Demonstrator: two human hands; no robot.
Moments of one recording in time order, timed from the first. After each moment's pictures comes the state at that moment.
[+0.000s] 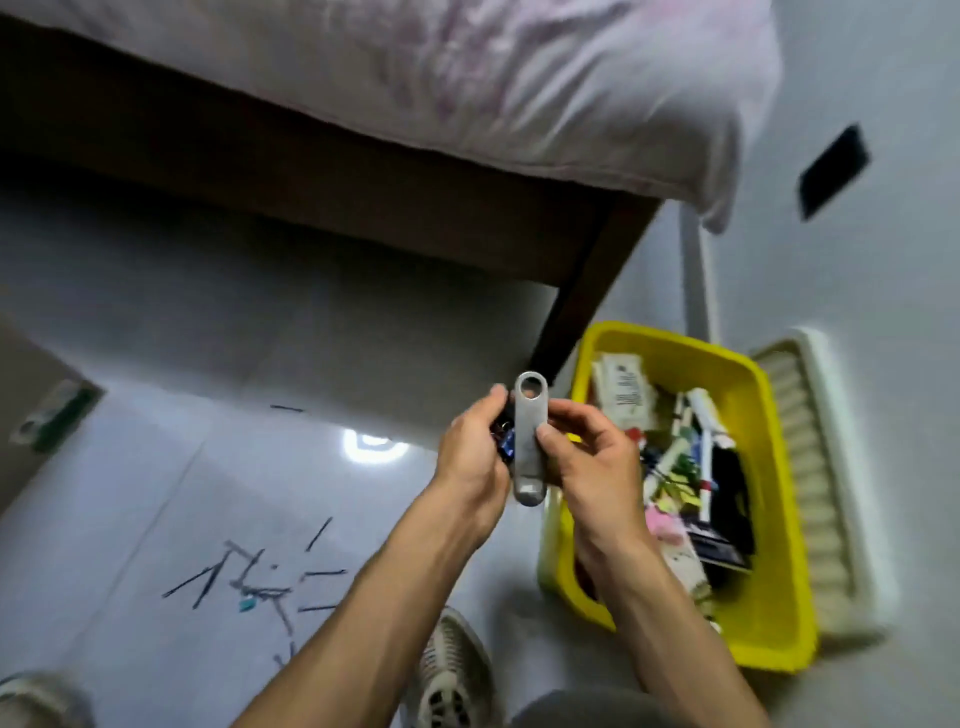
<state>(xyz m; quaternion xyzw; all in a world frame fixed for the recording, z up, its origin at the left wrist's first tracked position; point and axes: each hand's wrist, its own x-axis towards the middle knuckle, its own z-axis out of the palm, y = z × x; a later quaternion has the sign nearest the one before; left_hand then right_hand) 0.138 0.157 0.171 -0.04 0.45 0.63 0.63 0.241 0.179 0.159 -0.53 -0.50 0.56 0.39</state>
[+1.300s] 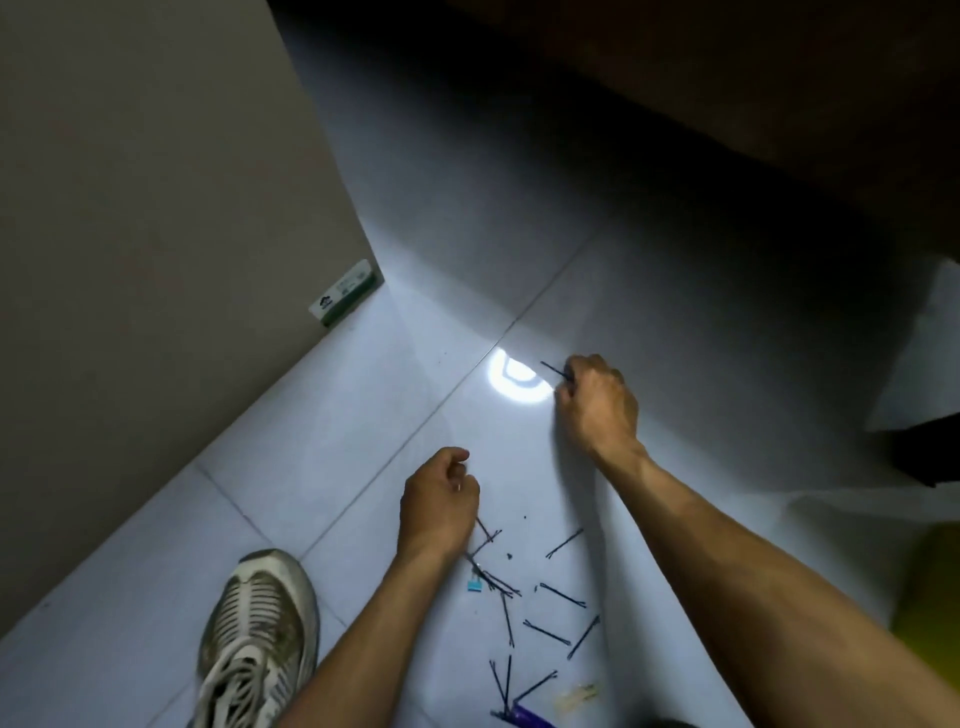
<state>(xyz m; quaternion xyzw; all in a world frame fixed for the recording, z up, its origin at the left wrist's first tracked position) -0.121 -0.027 -0.049 0.00 0.86 0.38 0.33 -0.093 0.183 -0.071 -0.38 -0.90 0.21 -0.01</state>
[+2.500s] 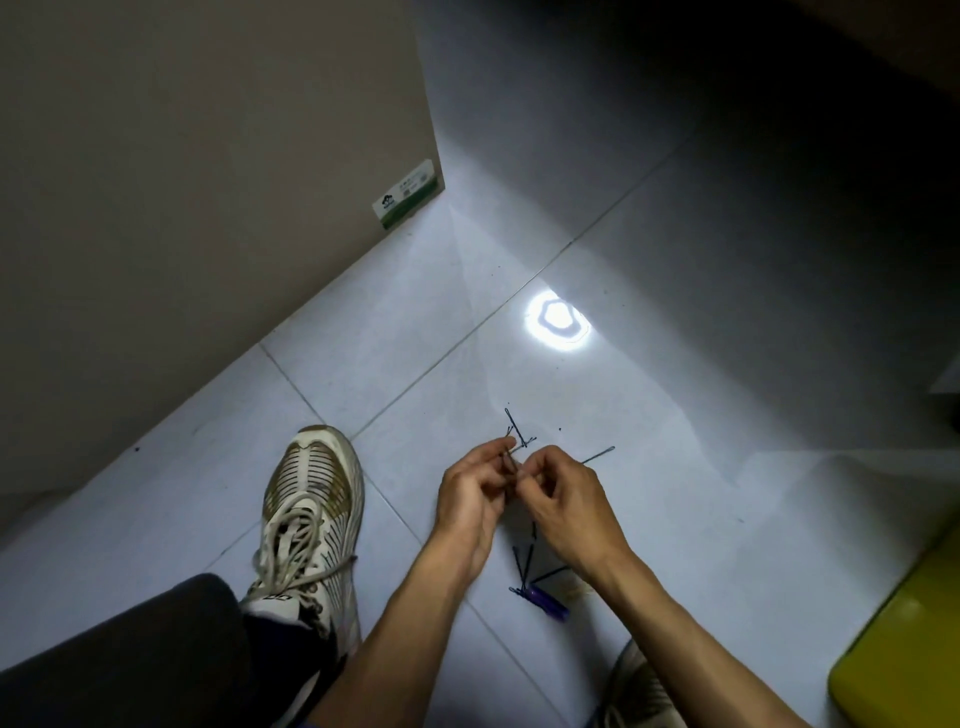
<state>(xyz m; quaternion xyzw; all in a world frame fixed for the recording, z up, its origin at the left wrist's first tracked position) -0.041 -0.075 -0.052 -0.28 0.51 0.70 0.41 0.026 0.026 -0.040 -0.32 -0.76 0.56 -0.10</state>
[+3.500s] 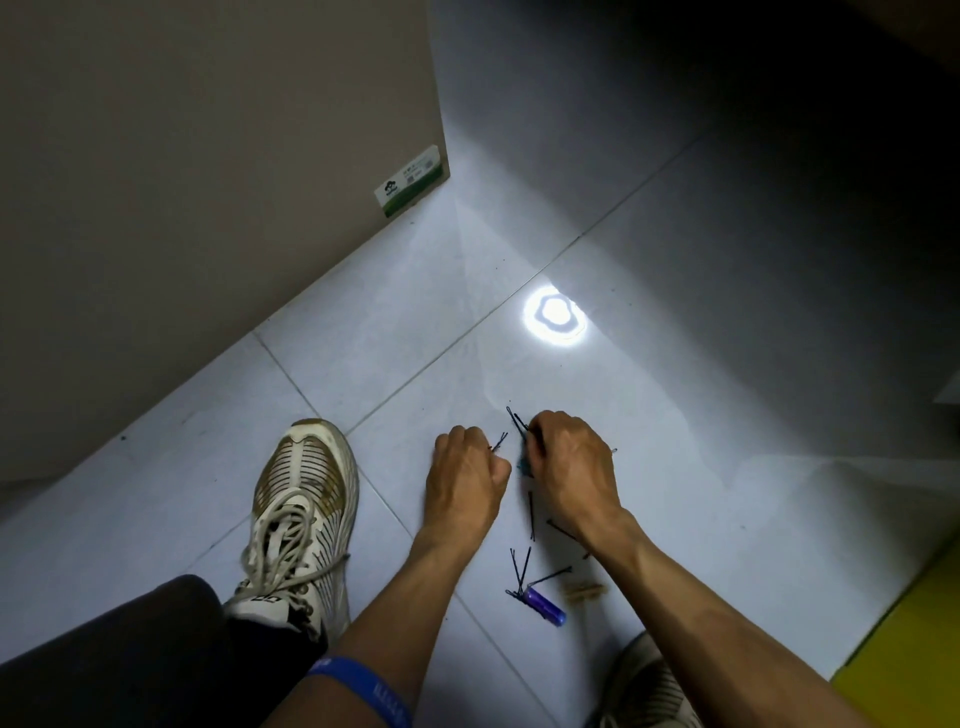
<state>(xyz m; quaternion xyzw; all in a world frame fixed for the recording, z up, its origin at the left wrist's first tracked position) -0.055 -0.077 -0.076 0.14 0.95 0.20 0.20 -0.010 0.045 -0.067 -0.23 -0.93 0.26 -0.10</state>
